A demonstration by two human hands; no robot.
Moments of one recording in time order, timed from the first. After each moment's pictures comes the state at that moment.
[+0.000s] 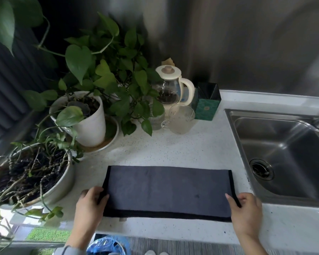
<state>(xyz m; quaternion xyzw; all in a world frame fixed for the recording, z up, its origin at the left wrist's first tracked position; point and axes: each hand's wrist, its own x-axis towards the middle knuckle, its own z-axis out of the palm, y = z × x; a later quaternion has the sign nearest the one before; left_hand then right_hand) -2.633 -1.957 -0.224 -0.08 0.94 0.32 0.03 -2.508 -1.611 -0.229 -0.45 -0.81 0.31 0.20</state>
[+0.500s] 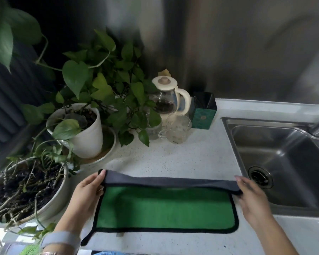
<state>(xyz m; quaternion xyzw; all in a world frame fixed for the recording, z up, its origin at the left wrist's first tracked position) -2.684 -1.936 -0.166 -0.17 0.61 0.75 0.19 -2.548 -1.573 -0.177 -0.42 -0.55 0.71 0.16</state>
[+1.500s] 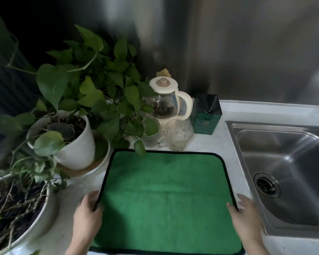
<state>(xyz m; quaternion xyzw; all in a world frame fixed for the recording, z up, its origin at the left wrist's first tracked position) -2.692 -1.922 -0.223 -0.16 0.90 0.40 0.06 -2.565 -1.582 -0.215 -0.47 -0.79 0.39 0.07</state>
